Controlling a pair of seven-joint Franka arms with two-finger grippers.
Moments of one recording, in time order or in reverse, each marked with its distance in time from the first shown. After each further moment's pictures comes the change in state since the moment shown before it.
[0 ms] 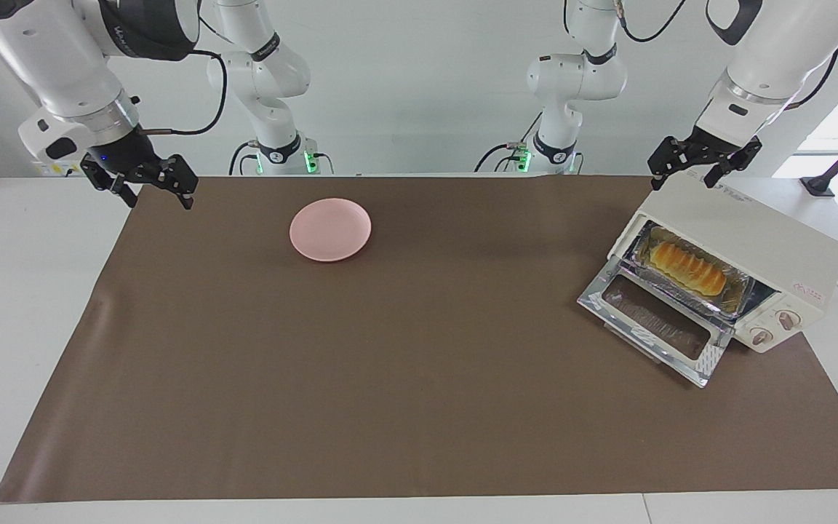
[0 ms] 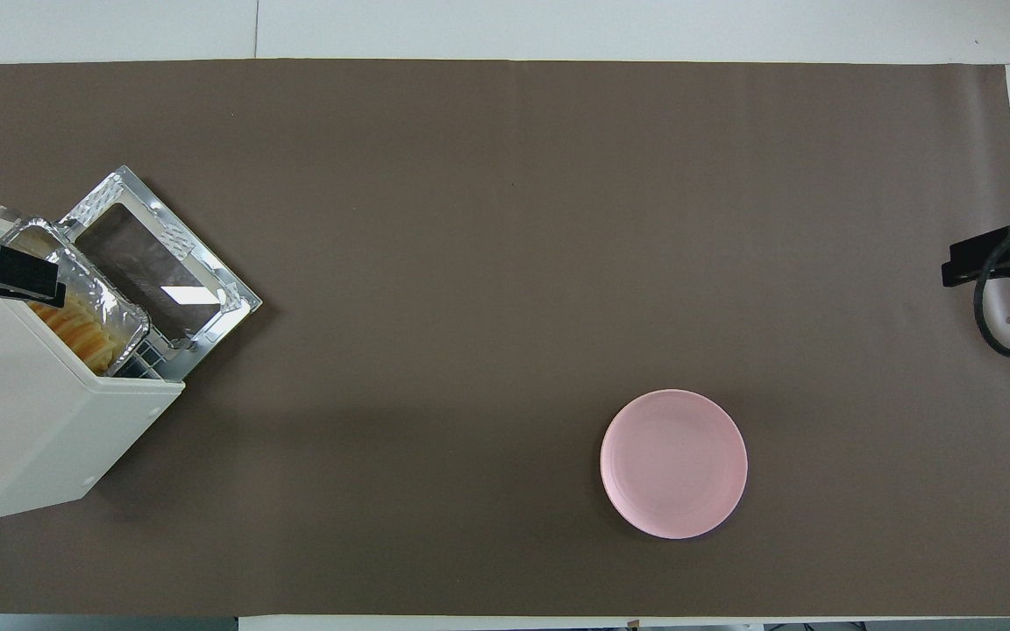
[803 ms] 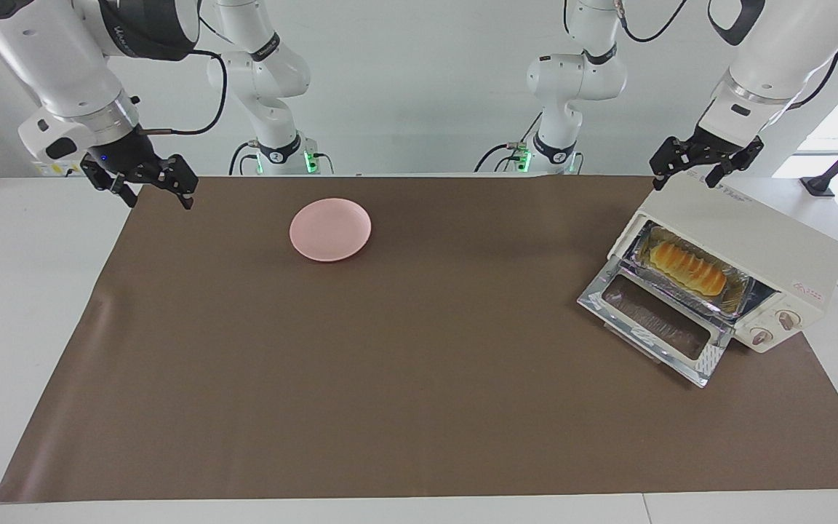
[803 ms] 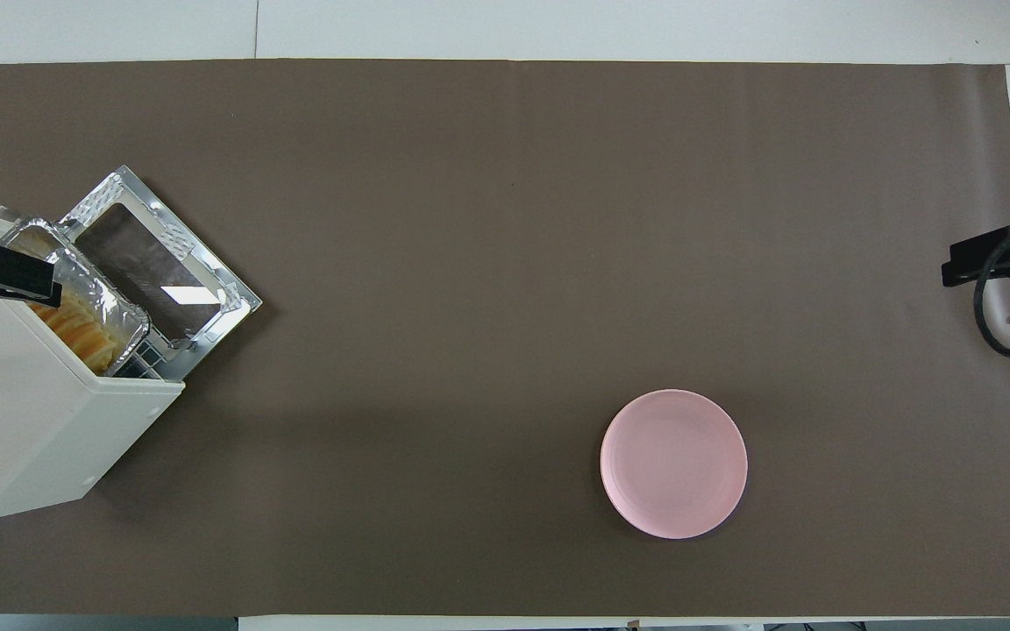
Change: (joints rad) left arm 0.003 0.000 0.008 -0.003 0.000 0.013 -0.087; right arm 0.000 0.000 0.000 0.000 0.000 0.000 0.000
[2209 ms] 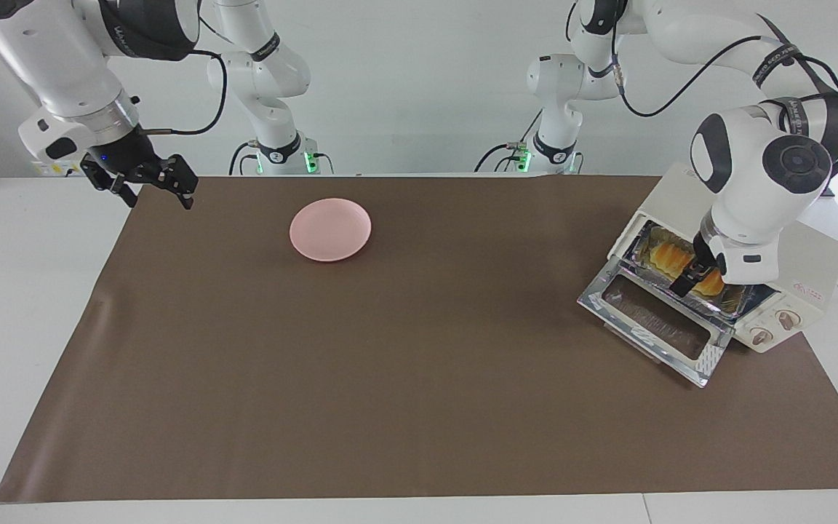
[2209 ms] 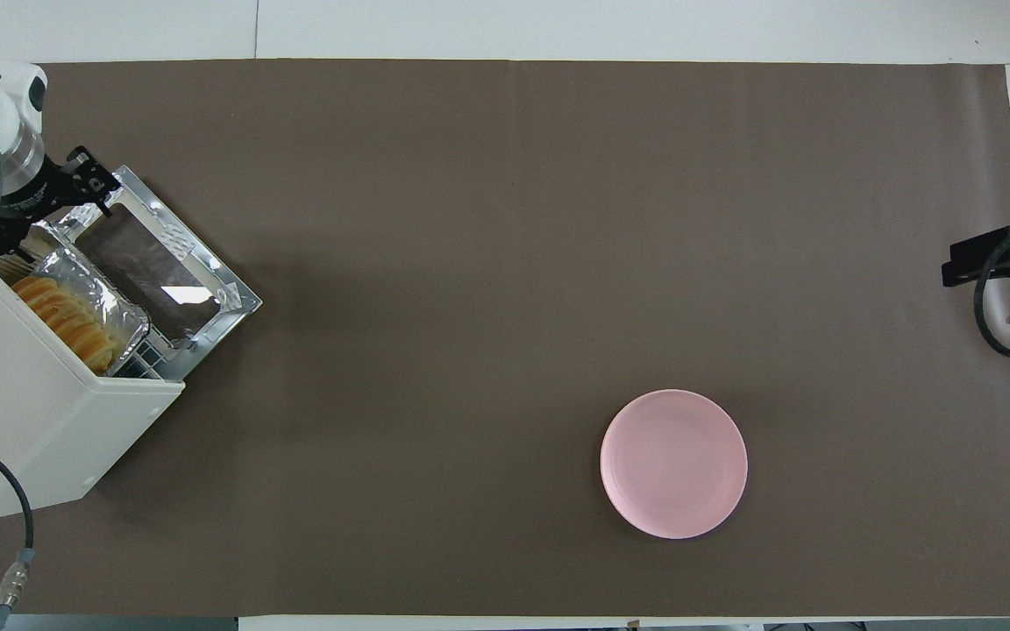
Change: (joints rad) left arm 0.006 0.400 0.030 0.085 0.192 0.228 -0.643; right arm 0.000 0.000 0.000 0.000 0.000 0.000 0.000
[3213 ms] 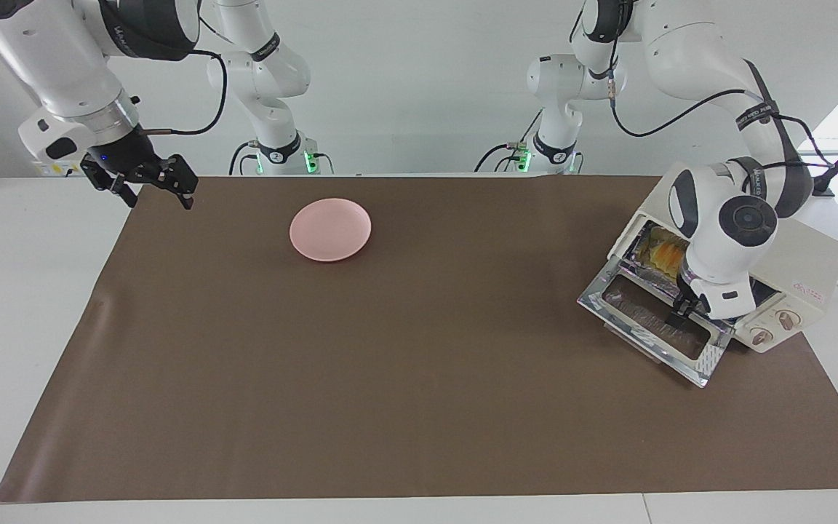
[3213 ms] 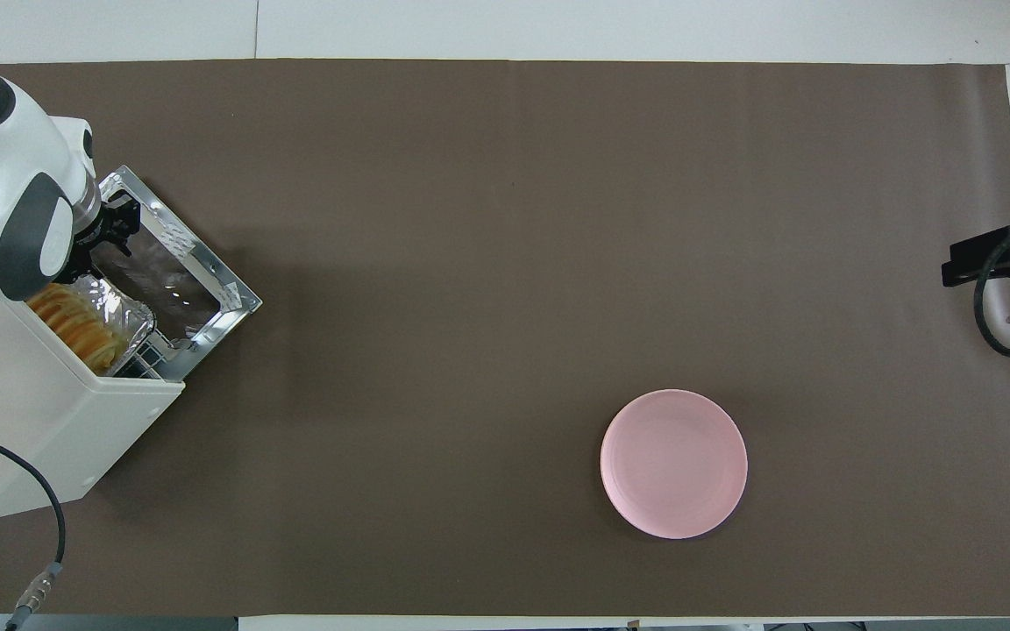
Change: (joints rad) left arm 0.015 0.001 -0.005 -0.209 0.038 0.208 -0.173; right arm 0.000 0.000 0.000 0.000 0.000 0.000 0.000
